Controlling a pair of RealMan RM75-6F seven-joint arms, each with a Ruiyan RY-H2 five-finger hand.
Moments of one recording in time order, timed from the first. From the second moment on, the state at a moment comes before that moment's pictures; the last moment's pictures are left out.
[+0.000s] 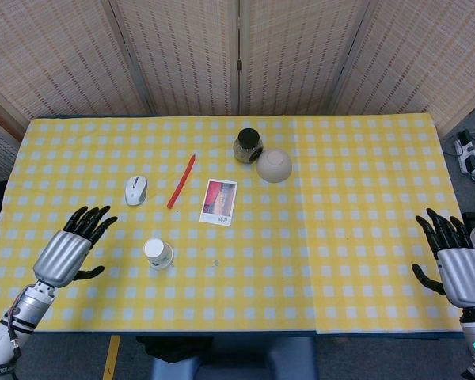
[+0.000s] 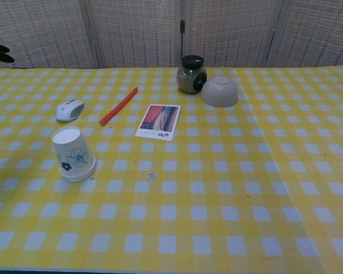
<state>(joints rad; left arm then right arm) -0.40 -1.07 -0.10 -1.69 1.60 1.15 0.12 0.10 -1.04 0.06 -1.65 -1.51 1.45 -0.03</state>
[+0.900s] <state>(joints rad) -0.69 -1.16 -0.10 -1.67 1.37 0.74 0.12 0.10 -1.03 0.08 -1.65 -1.48 1.47 -0.04</state>
